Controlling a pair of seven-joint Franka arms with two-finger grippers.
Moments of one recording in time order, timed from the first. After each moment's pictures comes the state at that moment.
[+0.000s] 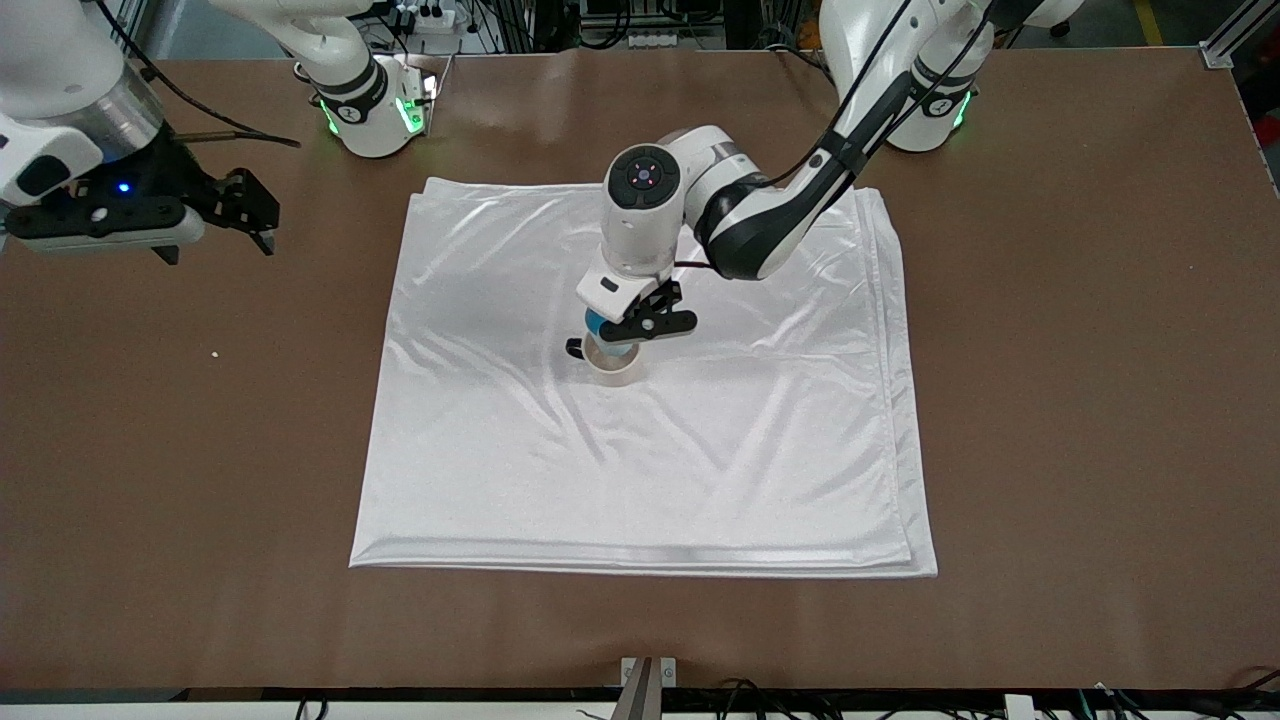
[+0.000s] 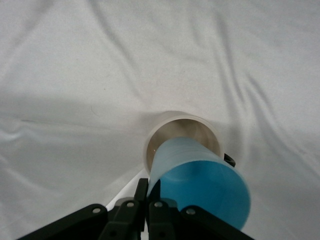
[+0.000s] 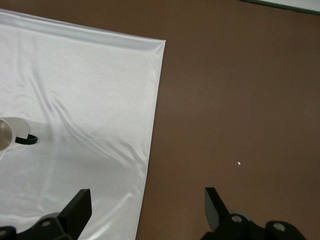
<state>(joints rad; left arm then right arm) -0.55 0.64 -0.38 -1.47 0.20 2.13 -1.11 -0.02 -0.11 0.22 -1.69 -0.07 1.66 0.08</state>
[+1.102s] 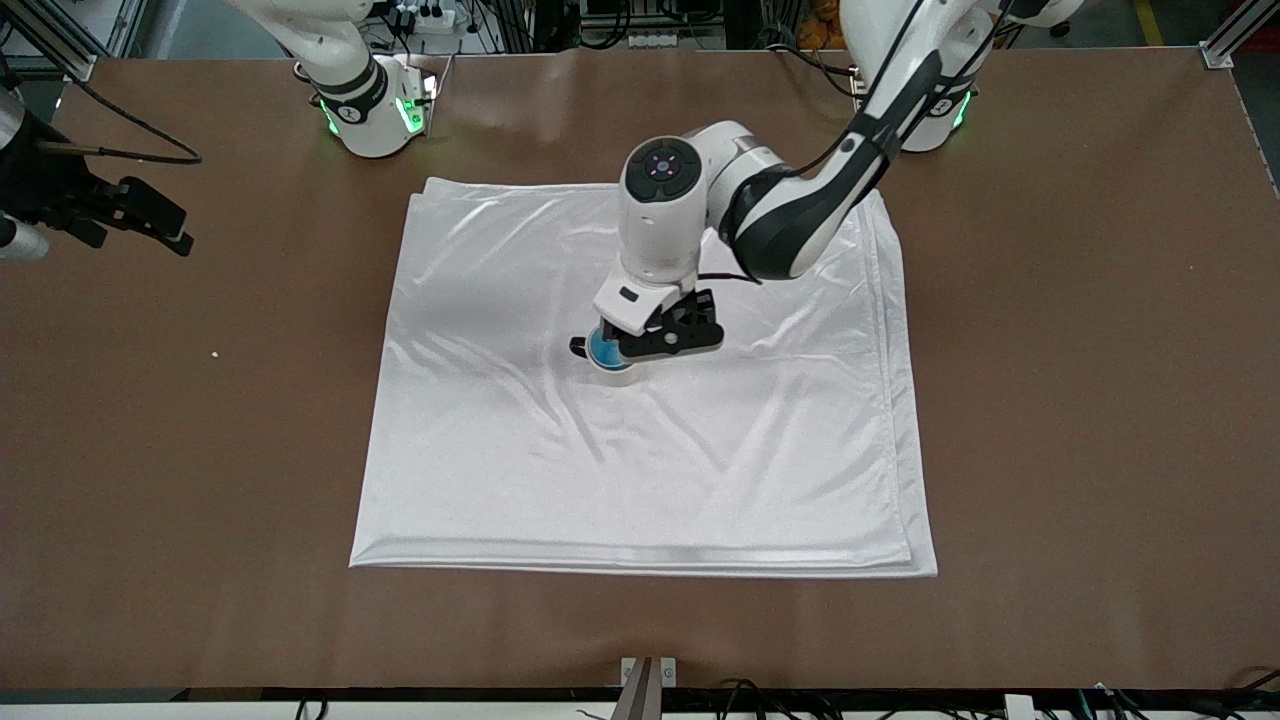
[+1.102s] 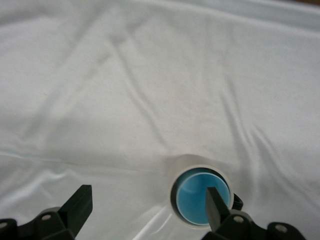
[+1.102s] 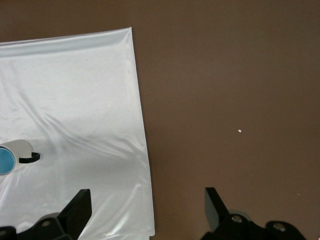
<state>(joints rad) -0.53 0.57 -0.32 -1.42 0.27 2.05 -1.05 -0.19 -0.07 0.21 -1.62 0.02 1.56 0.15</state>
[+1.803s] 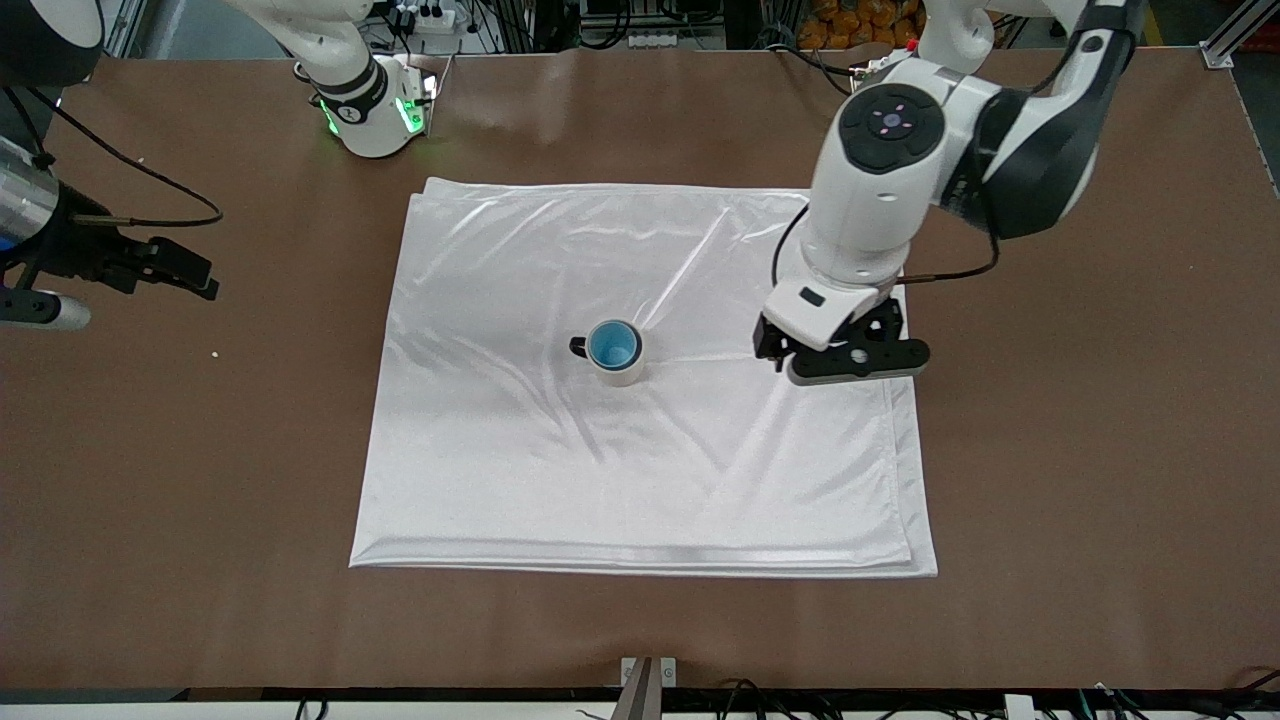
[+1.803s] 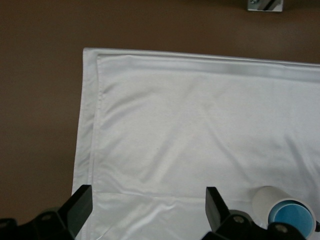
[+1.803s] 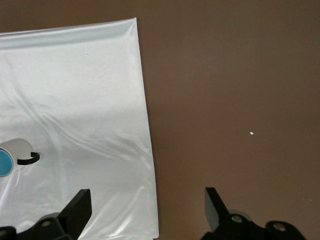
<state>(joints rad) -0.28 0.35 -0.32 -1.42 0.25 1.84 -0.70 -0.18 0.05 0.23 -1.56 0.02 1.56 0.16</state>
